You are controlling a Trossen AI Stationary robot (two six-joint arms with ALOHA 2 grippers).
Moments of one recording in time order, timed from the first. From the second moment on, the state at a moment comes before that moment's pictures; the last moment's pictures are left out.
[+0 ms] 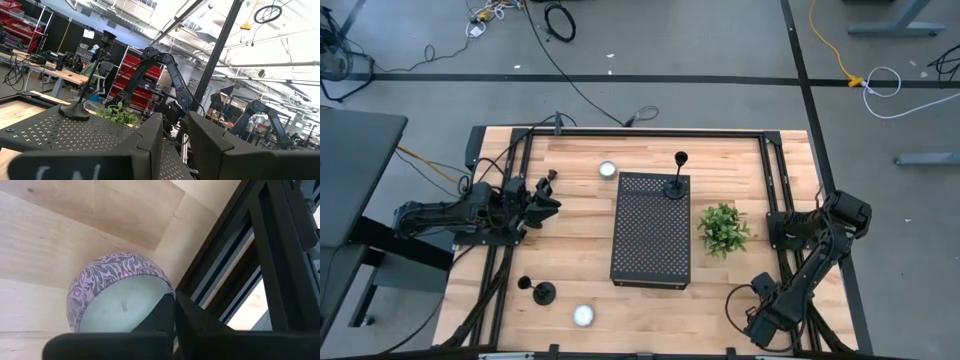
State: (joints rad) left arm 0.06 0.01 0.01 0.34 0.14 -0.49; right arm 1.04 1.75 1.01 -1.06 -0.38 2.06
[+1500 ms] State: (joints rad) left arm 0.06 0.01 0.01 0.34 0.14 -0.49; right arm 0.64 1.52 1.48 -1.57 0.03 1.48
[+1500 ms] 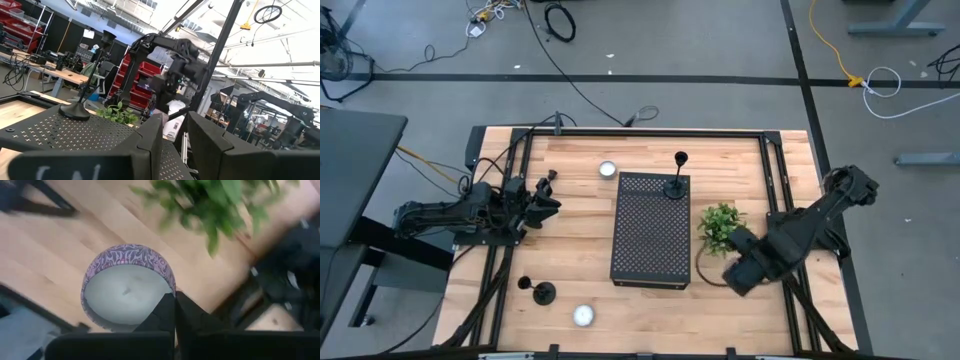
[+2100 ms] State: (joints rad) left arm 0.06 0.01 0.01 0.34 0.14 -0.49; right arm 0.38 1.78 1.81 -1.57 0.07 0.91
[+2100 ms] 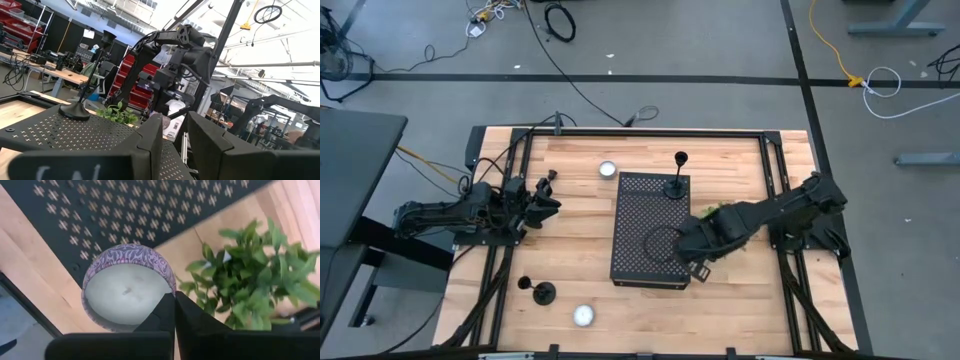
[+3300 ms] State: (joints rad) left arm 0.06 0.01 0.01 0.34 0.14 -0.49; right arm 0.35 1.94 1.93 -1.46 0.01 0.75
